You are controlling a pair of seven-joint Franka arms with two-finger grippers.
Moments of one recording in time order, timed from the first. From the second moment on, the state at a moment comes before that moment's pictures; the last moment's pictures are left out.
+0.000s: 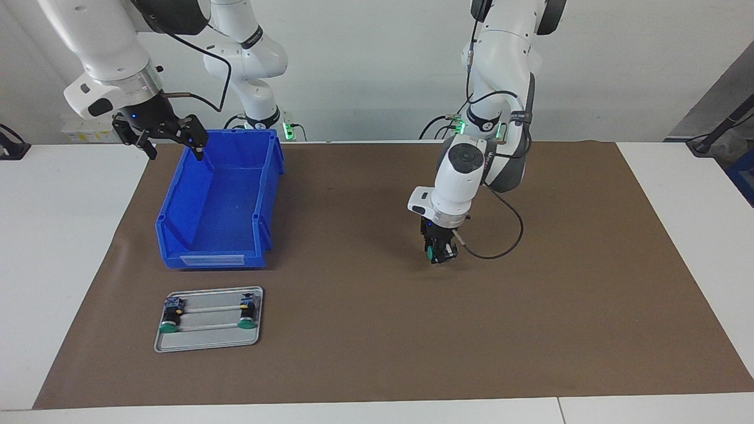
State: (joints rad) left arm -0.47 0.38 -0.01 -1.83 -0.04 2.31 0.83; right arm 0.06 -0.03 -0.08 -1.61 -0.02 1.53 0.03
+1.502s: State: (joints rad) left arm 0.15 0.29 -0.01 -1.77 -0.67 1.70 1.59; right arm 0.06 -0.03 -0.08 -1.61 -0.02 1.53 0.03
